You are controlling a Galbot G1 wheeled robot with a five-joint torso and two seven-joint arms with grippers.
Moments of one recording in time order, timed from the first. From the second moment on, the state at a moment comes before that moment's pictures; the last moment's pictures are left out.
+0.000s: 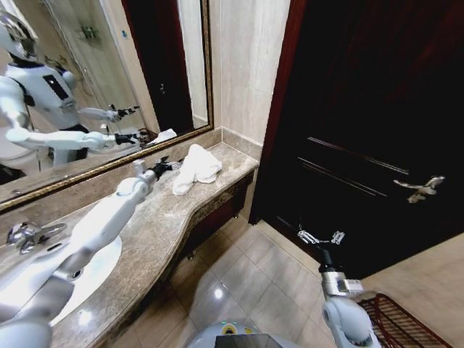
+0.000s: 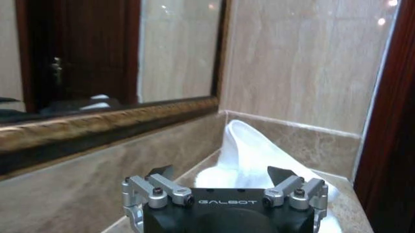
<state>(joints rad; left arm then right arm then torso) 0.18 -0.94 0.25 -0.99 -0.98 0.05 0.25 -1.65 1.41 0.73 2.02 0.19 0.40 -0.01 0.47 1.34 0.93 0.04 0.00</state>
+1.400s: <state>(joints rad) 0.11 -1.14 0.34 -0.80 -0.97 0.03 0.18 -1.66 1.42 0.75 2.01 0.20 0.42 0.00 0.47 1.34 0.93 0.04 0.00</state>
